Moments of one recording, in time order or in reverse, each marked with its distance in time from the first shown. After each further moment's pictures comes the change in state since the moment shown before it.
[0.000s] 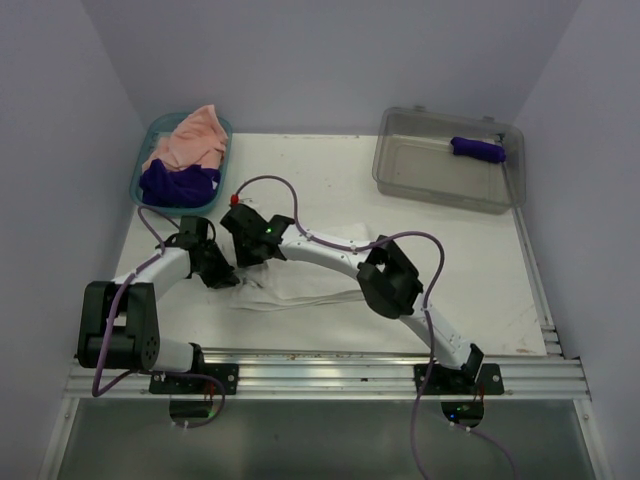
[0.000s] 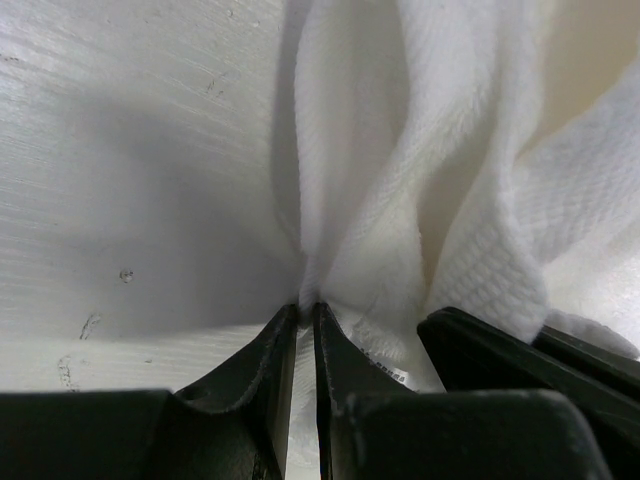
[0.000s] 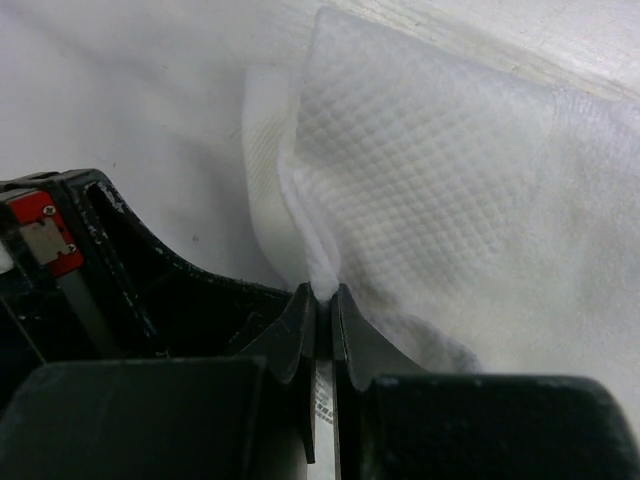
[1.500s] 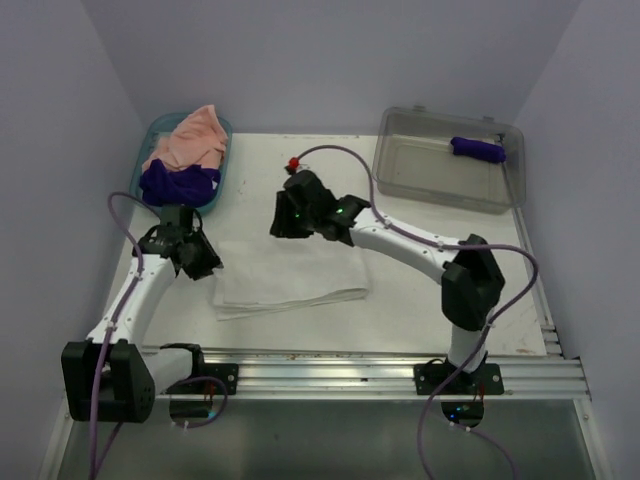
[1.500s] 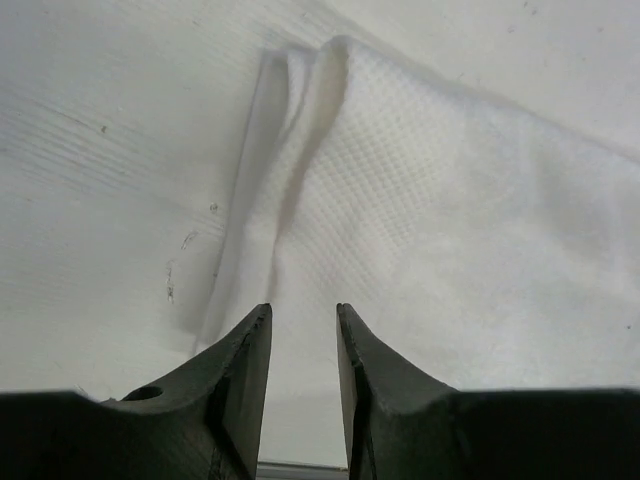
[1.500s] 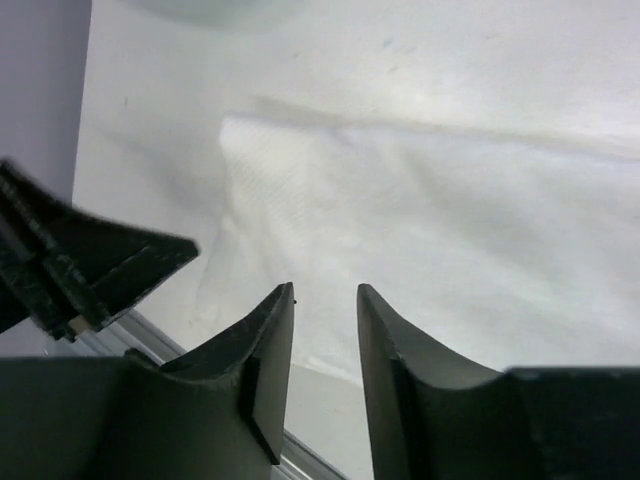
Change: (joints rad) left arm 0.007 -0.243 0.148 -0.290 -0.153 0.013; right arm -0.119 -0.472 -0.456 0.178 -0.083 0.010
